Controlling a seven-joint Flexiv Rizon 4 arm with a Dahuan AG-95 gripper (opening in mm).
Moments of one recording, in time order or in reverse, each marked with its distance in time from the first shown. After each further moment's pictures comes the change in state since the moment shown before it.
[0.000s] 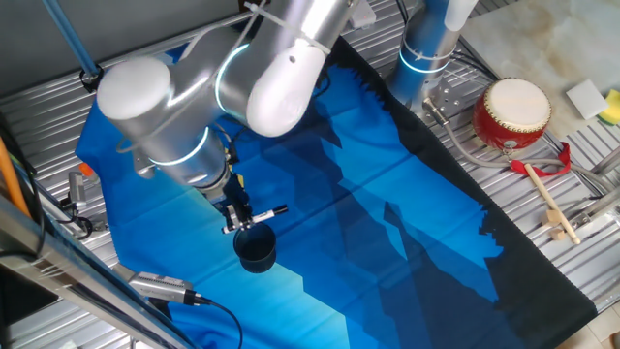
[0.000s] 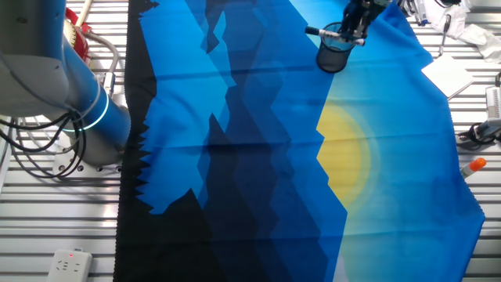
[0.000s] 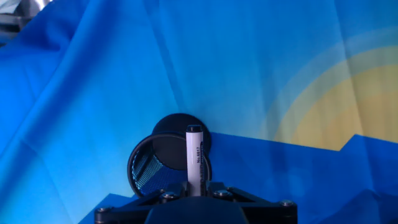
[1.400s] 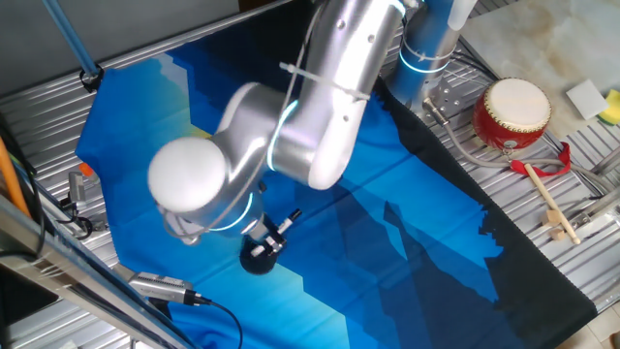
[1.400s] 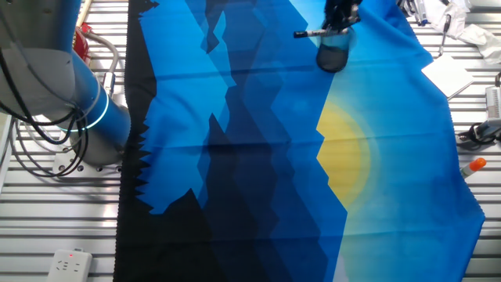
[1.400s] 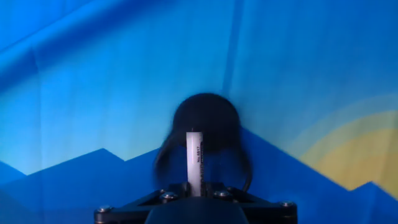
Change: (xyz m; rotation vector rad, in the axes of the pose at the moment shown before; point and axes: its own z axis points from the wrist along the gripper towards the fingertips) arm 0.024 0.036 0.053 0.144 0.047 -0.347
